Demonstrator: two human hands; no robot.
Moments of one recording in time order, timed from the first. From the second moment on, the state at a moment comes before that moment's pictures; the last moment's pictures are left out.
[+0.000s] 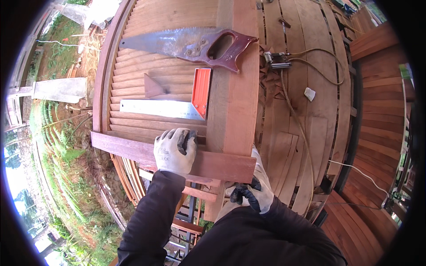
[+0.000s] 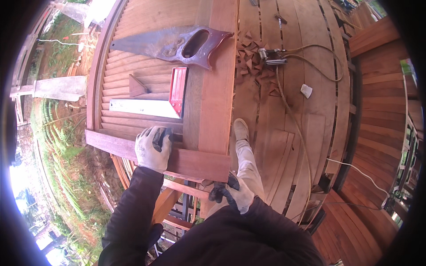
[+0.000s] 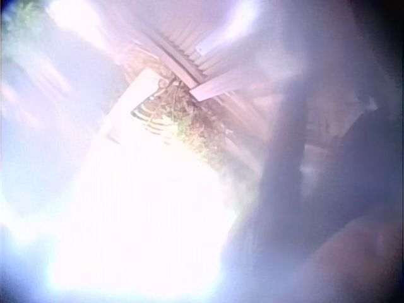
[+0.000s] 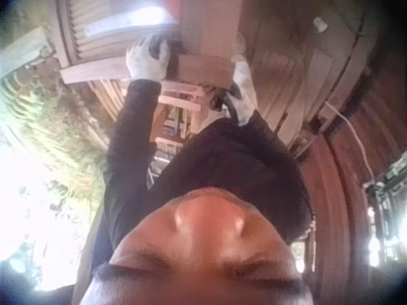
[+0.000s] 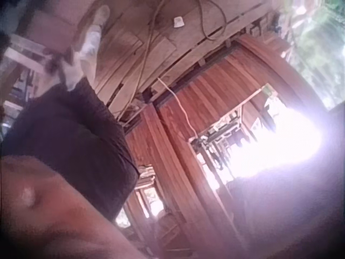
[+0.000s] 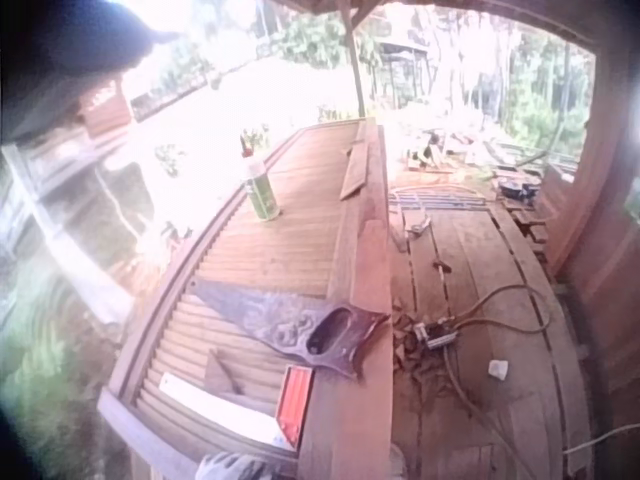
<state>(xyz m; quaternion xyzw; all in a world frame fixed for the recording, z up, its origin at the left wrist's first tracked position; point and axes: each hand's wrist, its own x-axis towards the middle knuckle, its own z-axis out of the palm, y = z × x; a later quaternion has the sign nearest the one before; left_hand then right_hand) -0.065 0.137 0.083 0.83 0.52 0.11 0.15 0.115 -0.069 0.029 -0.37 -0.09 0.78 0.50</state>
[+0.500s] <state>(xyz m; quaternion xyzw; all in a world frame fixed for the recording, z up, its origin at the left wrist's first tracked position) -0.063 0.139 0.084 0.83 0.53 0.09 0.15 0.139 -0.059 0.018 -0.45 -0.32 0.71 0.44</state>
